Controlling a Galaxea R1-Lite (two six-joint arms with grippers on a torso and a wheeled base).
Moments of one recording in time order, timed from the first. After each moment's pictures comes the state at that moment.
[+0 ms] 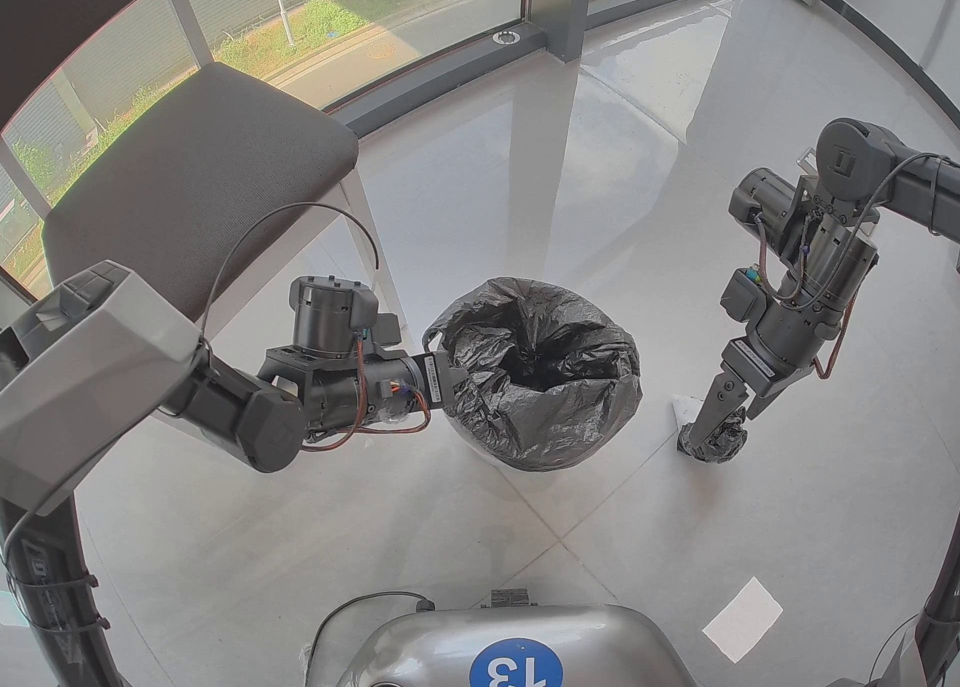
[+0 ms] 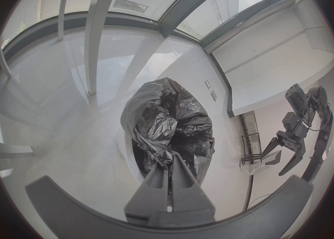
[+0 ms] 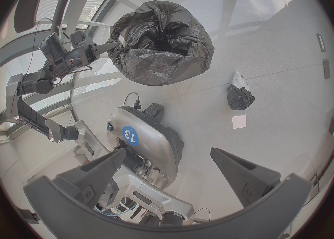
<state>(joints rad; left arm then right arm) -0.45 2.13 -1.11 -0.59 -0.30 -0.43 0.31 2.09 -2.00 1.34 0.23 -0.11</state>
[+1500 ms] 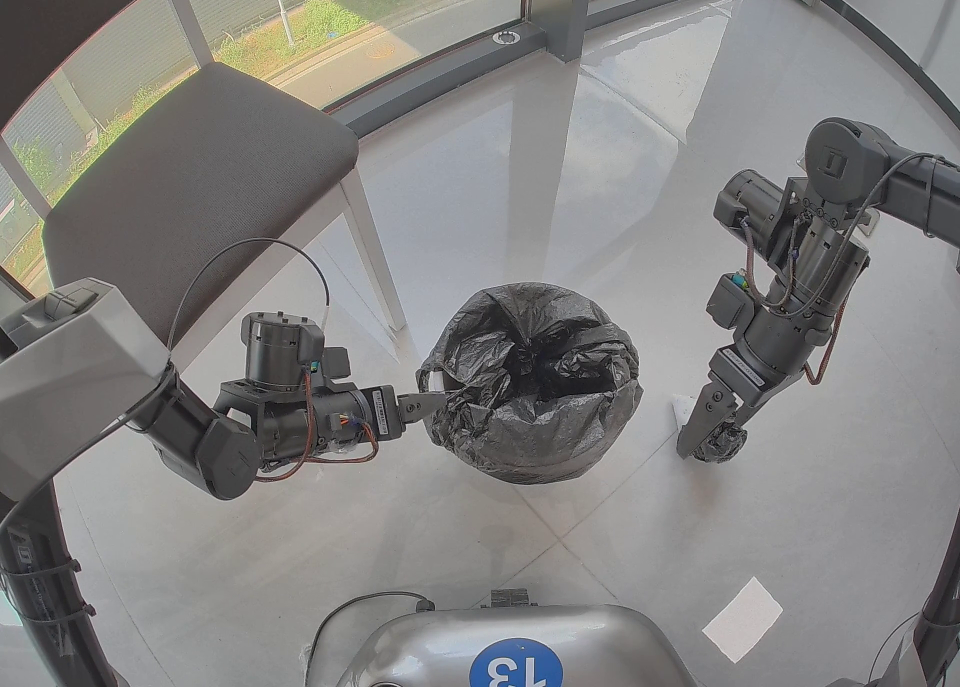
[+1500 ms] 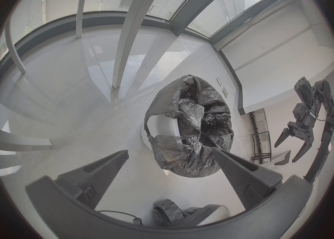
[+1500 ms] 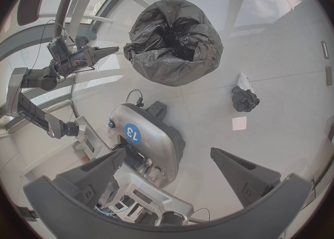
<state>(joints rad) -0.36 2.10 -0.90 -0.69 -0.30 -0.37 0.36 2.10 -2.00 1.35 0.23 -0.12</state>
